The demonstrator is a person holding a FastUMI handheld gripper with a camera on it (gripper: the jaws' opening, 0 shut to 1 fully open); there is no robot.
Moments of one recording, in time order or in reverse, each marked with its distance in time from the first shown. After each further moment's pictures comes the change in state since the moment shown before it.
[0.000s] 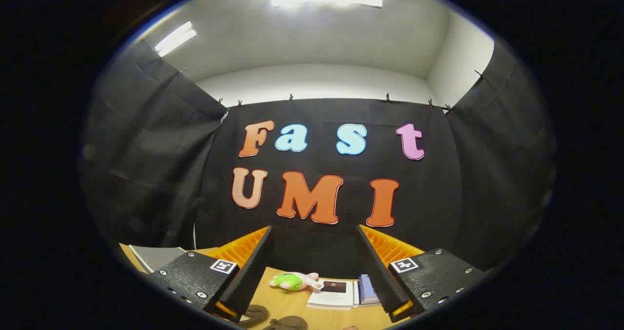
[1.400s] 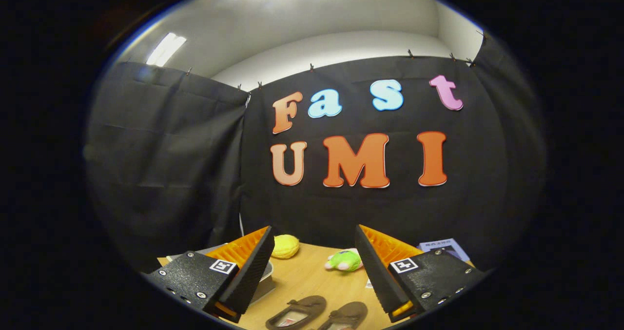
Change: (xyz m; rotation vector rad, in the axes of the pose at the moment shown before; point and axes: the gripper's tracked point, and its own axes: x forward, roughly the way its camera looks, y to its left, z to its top) arm 0.017 0.114 -0.081 0.182 0.259 0.249
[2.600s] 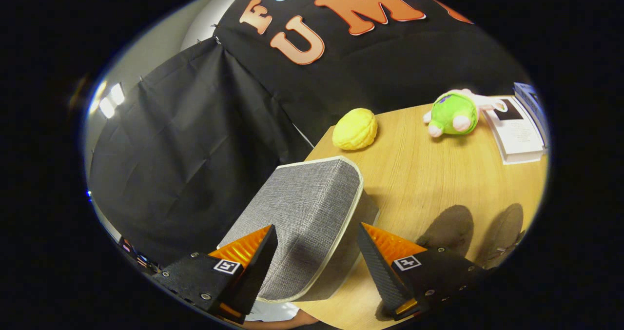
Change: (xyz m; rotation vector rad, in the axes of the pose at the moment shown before) arm 0.077 0.145 -0.212 0.568 0.711 0.365
